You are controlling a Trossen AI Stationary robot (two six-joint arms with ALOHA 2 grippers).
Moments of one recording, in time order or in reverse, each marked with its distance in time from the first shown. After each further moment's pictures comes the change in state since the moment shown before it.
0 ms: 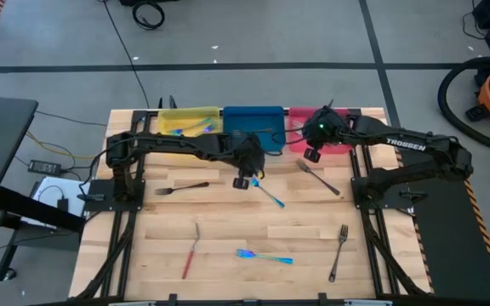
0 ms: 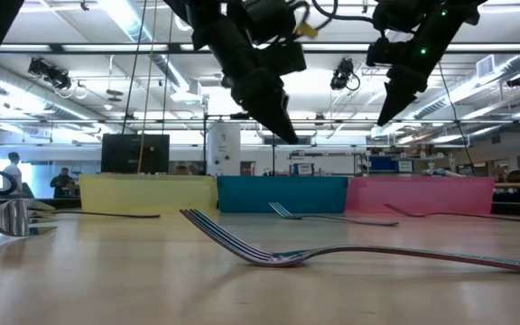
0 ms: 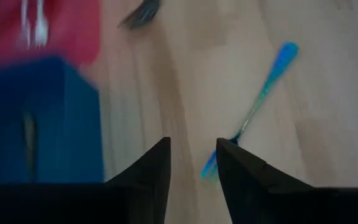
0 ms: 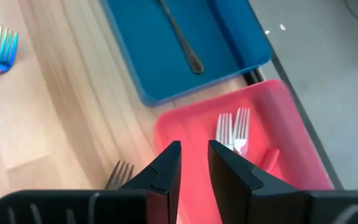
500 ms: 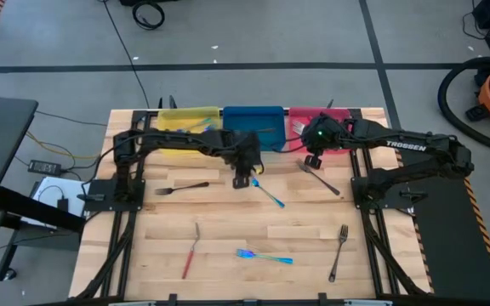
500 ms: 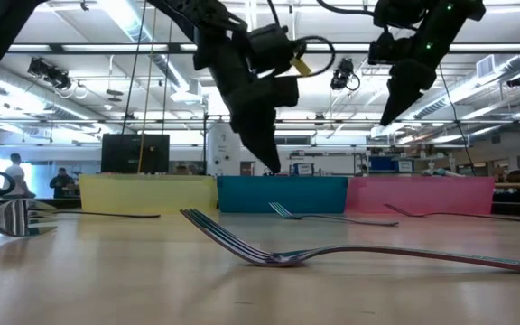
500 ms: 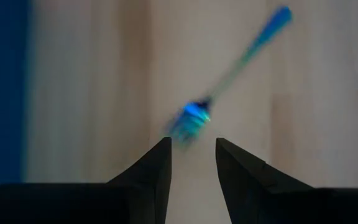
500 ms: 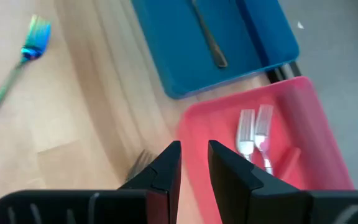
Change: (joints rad) left arm 0.056 0.070 0.000 -0.114 0.166 -0.199; right arm 0.075 0.000 0.000 -0.042 -0.009 0.038
